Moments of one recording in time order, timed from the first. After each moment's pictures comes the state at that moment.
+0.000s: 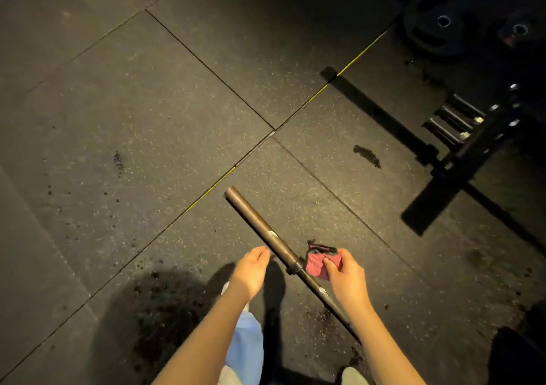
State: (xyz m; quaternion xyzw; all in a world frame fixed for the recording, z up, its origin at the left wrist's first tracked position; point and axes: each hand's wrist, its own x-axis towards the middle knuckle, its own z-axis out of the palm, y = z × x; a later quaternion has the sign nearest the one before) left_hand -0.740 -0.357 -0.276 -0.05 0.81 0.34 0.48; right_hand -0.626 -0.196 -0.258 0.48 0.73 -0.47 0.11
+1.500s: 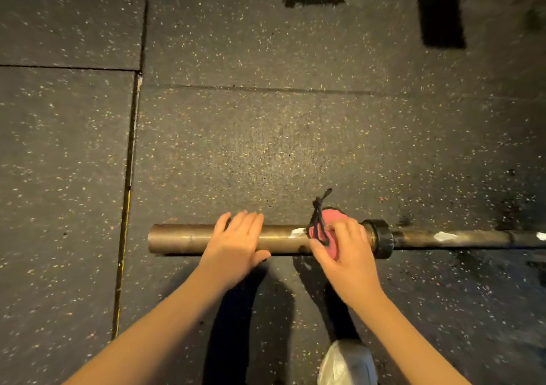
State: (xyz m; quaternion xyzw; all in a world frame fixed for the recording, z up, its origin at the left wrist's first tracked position) left_hand -0.930 -0.369 -0.710 0.78 0.61 0.00 0.14; right_hand -0.710 -0.330 -0.661 0.63 0.71 -0.30 -0.08
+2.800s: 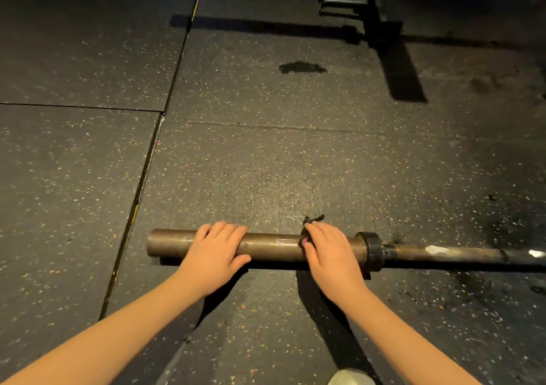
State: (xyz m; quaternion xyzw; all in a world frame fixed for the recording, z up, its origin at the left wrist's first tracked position) left_hand -0.948 -0.384 -0.719 0.76 0.64 0.03 0.04; right_hand -0.707 -0.332 -0.701 0.54 0.81 -0.21 -0.09
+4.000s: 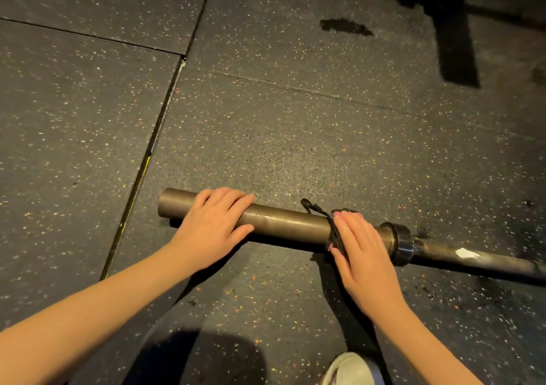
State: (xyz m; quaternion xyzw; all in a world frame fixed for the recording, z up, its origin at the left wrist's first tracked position) left_hand -0.968 -0.404 -0.715 0.74 0.66 0.05 0.11; right_hand -0.681 -0.354 -0.698 0.47 0.87 -0.16 -0.07
